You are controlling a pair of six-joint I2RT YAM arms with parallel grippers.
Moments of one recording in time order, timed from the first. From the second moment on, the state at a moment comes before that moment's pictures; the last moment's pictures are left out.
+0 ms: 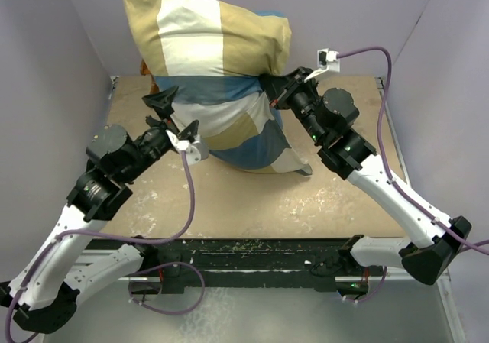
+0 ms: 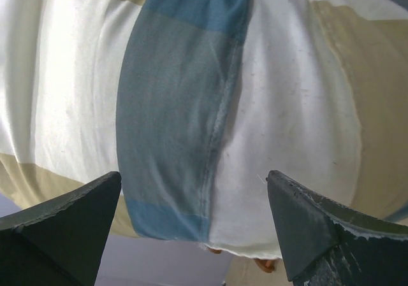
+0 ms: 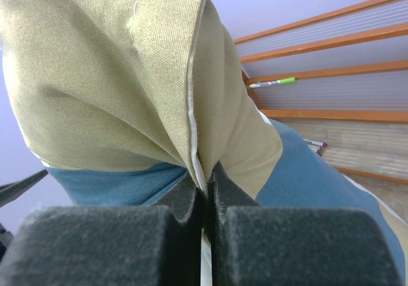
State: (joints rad) left arm -0.61 0.83 1.20 -0.35 0.11 1.04; right arm 0.69 1.24 1.33 0.10 0.19 0.60
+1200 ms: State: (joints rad) left arm -0.61 0.87 1.00 0.07 0.08 1.24; right arm 0.70 1.20 1.31 0.09 0.19 0.59
